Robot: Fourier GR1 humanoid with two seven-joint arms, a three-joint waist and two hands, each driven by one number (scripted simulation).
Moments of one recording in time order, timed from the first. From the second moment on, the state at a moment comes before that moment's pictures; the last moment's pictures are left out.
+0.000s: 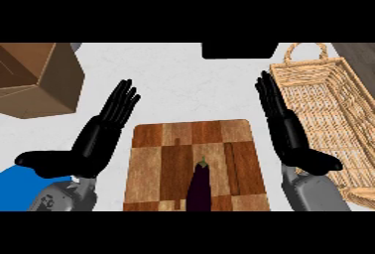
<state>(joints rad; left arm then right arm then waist) -0.19 0.28 -0.33 -1.67 0.38 0.15 -0.03 -0.24 -0.19 0.26 -1.52 -0.18 -0.18 -0.23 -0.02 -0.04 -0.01</state>
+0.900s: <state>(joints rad) -0.19 0.48 -0.14 -1.41 0.34 0.17 0.16 -0.56 -0.05 0.69 -1.50 0.18 -0.21 0.08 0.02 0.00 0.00</state>
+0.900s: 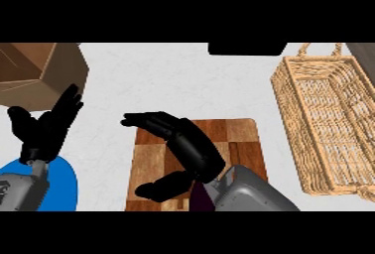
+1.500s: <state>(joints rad) -0.19 0.49 -0.12 -1.37 0.33 0.16 0.16 -1.02 -0.13 0.69 -1.46 0.26 0.07 0.86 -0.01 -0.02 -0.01</state>
